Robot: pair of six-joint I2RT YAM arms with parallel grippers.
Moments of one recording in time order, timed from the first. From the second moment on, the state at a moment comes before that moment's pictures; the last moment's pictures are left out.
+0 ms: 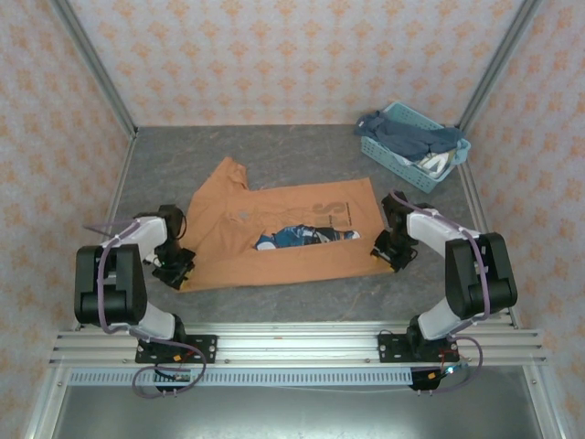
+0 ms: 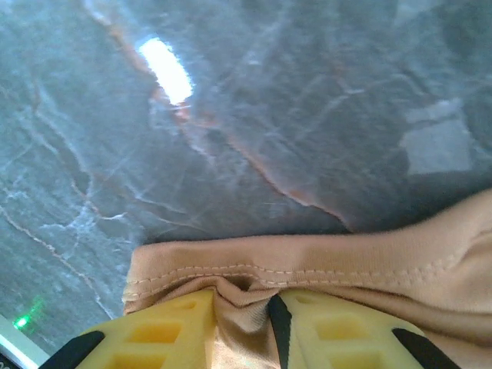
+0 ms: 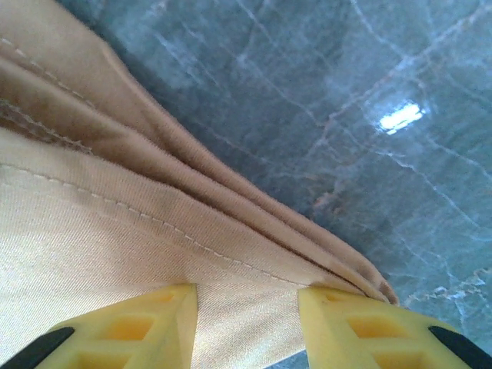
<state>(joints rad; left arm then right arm) 0.15 1.49 0.74 -0.99 -0.01 -1.08 0.17 1.55 0.83 -0.84 -0.10 0.85</state>
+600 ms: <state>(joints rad) -0.02 1.47 1.14 -1.11 -0.16 -1.08 0.22 1.36 0.90 -0.93 -0.04 0.83</state>
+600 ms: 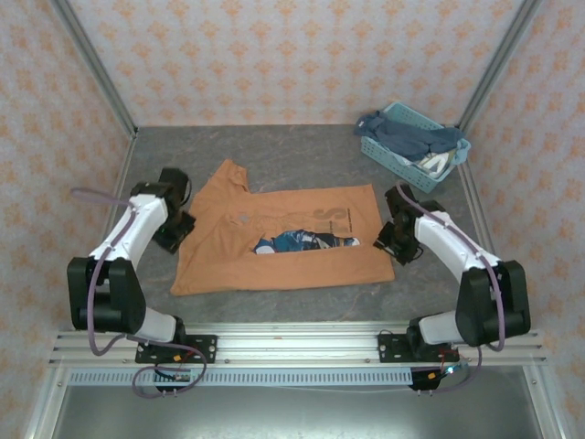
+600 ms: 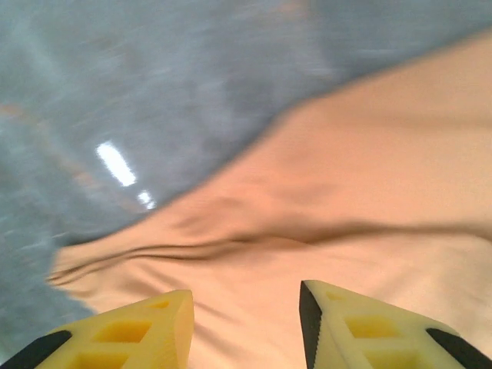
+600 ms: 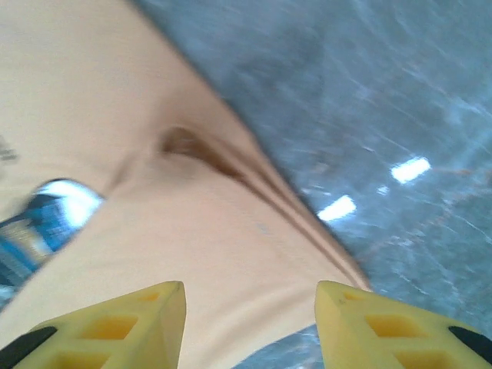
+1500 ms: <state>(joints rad) -0.26 2.15 1.67 -1.18 -0.32 -0.53 0.30 1.61 0.95 -0.86 -0.08 0.77</state>
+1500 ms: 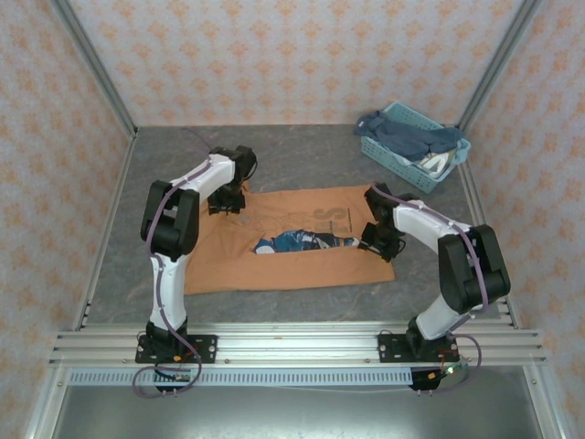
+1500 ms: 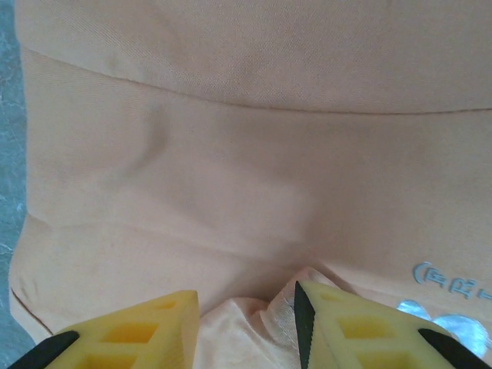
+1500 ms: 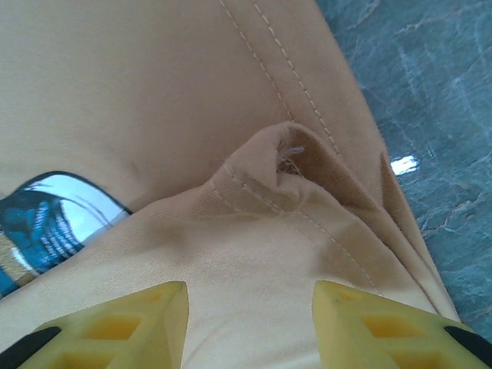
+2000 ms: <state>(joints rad) -0.28 2.13 1.67 -1.16 -0.30 -0.54 0.30 1.61 0.93 -0.86 -0.07 0.78</state>
